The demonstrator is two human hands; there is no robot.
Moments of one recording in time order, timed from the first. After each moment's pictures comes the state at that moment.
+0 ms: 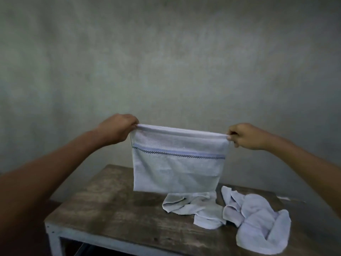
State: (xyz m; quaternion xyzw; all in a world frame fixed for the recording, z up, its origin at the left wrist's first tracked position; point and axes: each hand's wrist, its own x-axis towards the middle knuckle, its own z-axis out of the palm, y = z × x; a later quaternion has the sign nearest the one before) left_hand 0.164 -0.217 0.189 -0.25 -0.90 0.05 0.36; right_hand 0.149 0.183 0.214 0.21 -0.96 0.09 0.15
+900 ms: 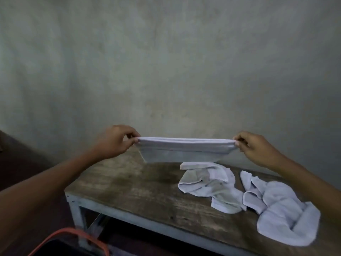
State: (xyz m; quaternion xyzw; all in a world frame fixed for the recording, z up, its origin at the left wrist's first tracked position) left_hand 0.176 -0.268 0.073 -0.18 -0.92 -0.18 0.30; right_hand 0.131 0.143 0.105 0.23 -0.93 0.22 0.17
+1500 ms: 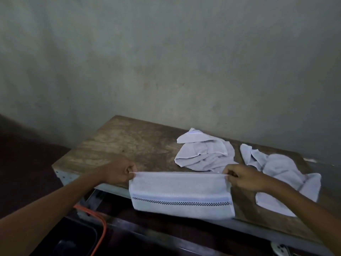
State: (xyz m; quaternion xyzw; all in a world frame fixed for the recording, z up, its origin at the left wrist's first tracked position) left_hand 0.172 -0.242 -0.079 -0.13 -0.96 -0.22 -0.10; right_hand 0.127 0.168 -0.046 0.23 -0.95 0.15 -0.14
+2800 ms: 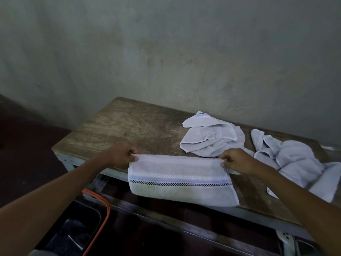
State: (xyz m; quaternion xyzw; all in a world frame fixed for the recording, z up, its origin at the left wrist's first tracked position) left_hand 0.143 -0.250 -0.118 -0.05 -0.97 -0.23 -0.06; right_hand 0.079 0.142 -0.099 0.20 -0.96 0.12 -0.13
